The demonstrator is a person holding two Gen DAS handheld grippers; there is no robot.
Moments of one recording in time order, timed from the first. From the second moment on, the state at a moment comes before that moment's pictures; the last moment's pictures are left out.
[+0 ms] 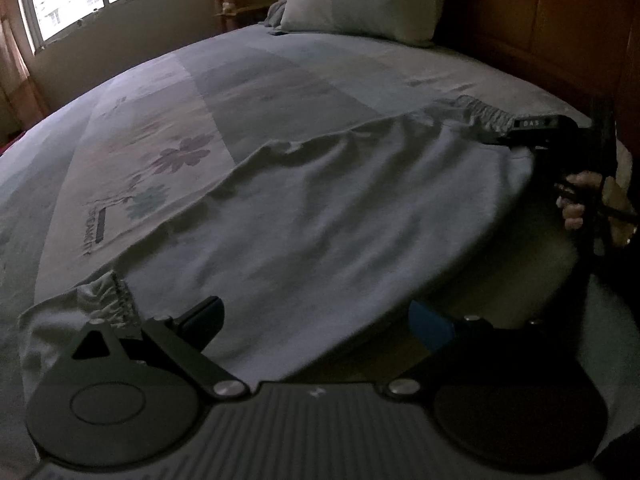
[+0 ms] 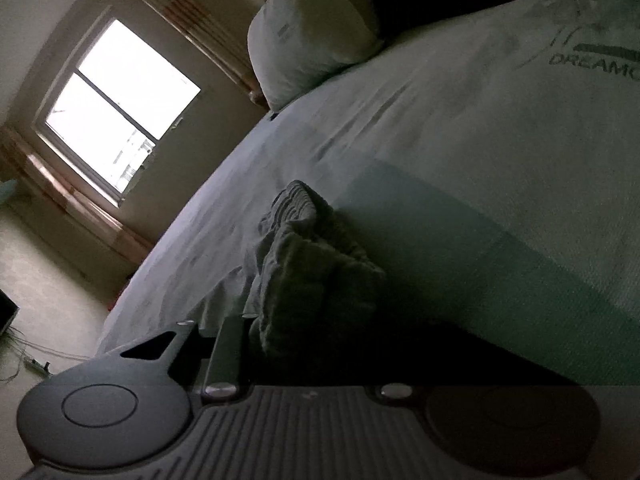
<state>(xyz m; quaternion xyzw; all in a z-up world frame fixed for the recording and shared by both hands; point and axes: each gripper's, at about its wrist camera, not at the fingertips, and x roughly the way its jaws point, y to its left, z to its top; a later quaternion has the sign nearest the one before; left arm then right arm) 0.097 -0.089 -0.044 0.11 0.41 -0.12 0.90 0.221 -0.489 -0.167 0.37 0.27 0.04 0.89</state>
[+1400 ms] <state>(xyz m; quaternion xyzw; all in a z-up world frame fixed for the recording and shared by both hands) 0.016 0.120 -0.059 0.01 0.40 -0.09 0.91 0.206 -0.127 0.003 -0.02 0.23 0.21 0.95</state>
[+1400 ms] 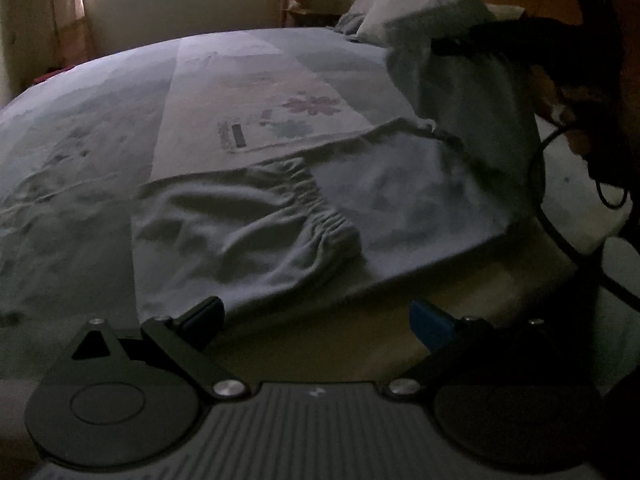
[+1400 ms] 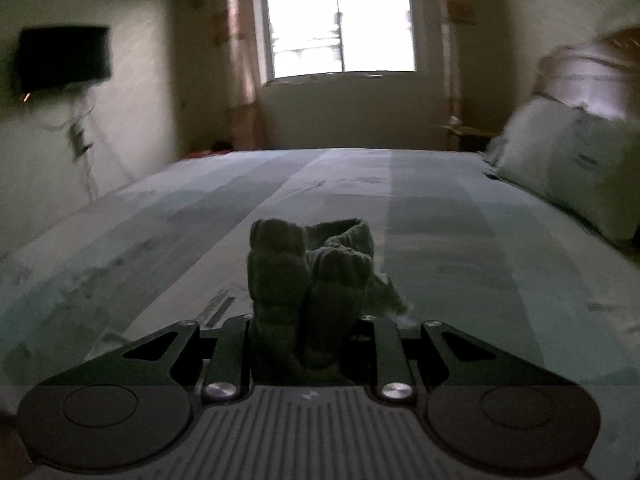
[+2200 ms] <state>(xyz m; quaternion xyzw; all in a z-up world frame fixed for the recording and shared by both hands) -0.007 0.175 -0.085 -0.02 0.42 -0.05 0.91 0.149 0.056 -0.013 -0.22 0.17 0.31 0.91</state>
